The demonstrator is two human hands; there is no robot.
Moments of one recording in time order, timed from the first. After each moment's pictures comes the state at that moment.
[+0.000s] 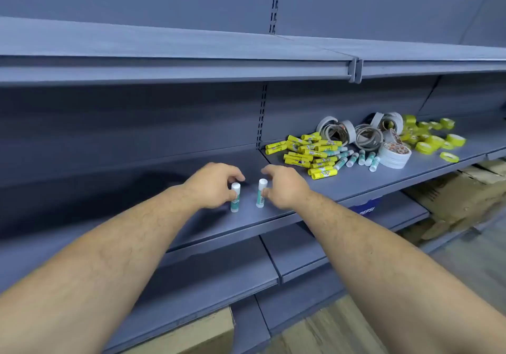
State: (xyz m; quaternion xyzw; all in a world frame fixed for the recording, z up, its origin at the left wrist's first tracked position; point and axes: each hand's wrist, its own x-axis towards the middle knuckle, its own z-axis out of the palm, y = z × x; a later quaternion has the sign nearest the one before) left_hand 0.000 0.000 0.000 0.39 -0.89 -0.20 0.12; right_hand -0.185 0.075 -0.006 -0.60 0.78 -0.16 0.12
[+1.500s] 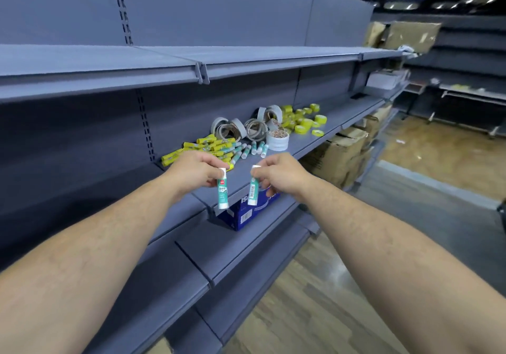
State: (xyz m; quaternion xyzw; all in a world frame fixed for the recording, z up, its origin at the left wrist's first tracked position) left_hand -0.151 0.088 0.047 0.27 -0.76 -0.56 0.19; right_hand -0.298 0.248 0.055 -0.33 0.77 -0.48 0.25
